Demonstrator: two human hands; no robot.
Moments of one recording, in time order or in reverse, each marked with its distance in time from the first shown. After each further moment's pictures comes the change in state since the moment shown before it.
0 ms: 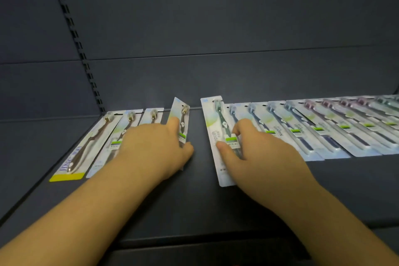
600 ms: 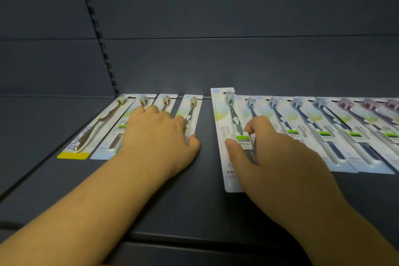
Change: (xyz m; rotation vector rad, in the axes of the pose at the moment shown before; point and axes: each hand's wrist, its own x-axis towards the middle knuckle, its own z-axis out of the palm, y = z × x) left_hand 0.000 0.002 0.017 0.209 0.135 0.003; right_hand 0.003 0.010 0.006 0.071 0.034 -0.098
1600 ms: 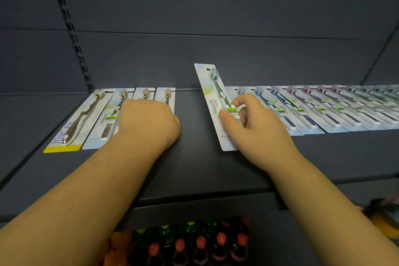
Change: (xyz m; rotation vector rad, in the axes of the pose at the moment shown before) left_hand 0.006 -0.009 0.002 -0.080 -0.060 -0.009; right_hand -0.006 0.007 0.011 0.286 0.151 0.096
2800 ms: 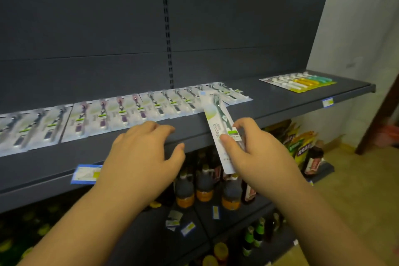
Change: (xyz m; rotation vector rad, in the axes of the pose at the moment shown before) left_hand -0.174 0.464 -0.187 -0.609 0.234 0.438; right_hand -0.187 0.319 -0.397 -0.328 0.172 0.268
